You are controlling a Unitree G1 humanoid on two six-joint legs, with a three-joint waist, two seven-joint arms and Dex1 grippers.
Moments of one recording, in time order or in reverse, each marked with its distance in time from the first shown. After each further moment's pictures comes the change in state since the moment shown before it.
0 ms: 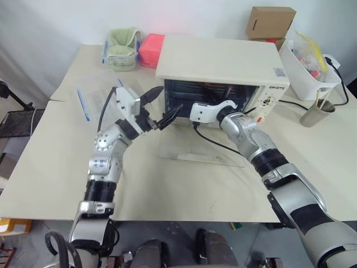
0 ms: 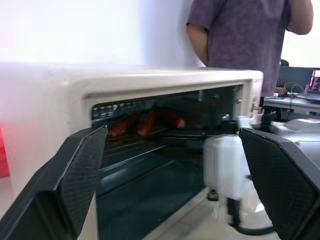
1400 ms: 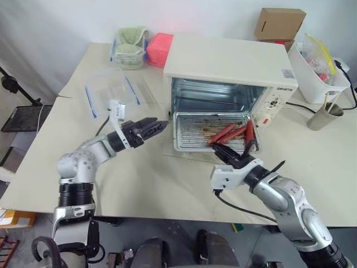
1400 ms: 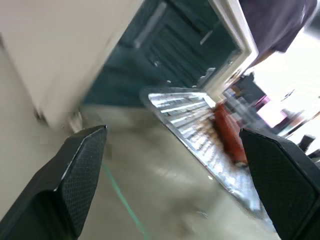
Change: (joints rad) left arm 0.105 0.138 0.220 -0.217 -0.439 1.034 0.129; right arm 0.897 -0.215 -0.238 -1.218 0.038 0.108 0.452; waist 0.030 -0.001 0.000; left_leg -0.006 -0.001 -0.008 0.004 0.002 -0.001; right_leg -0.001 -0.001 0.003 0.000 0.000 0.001
